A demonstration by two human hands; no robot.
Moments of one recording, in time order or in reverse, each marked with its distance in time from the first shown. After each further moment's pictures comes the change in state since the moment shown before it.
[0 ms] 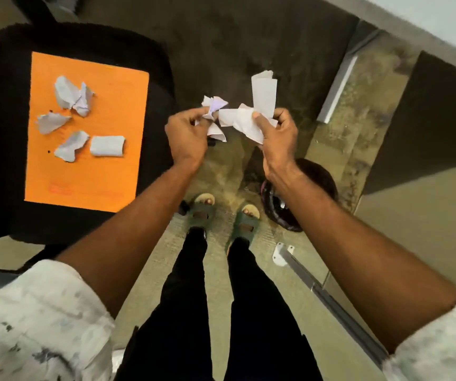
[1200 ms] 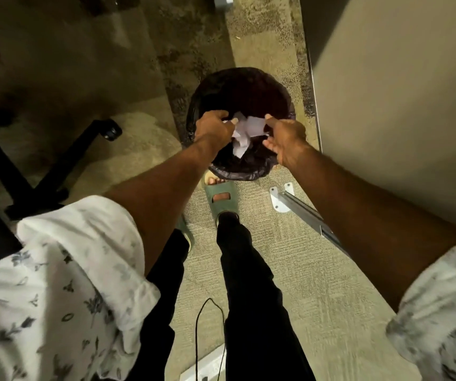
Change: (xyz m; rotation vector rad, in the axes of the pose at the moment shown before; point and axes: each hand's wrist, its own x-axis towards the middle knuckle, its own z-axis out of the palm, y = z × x) left_hand -0.113 -0.146 0.366 0.673 -0.861 -0.026; right_hand 0.093 0.294 -0.279 0.287 0.428 0.674
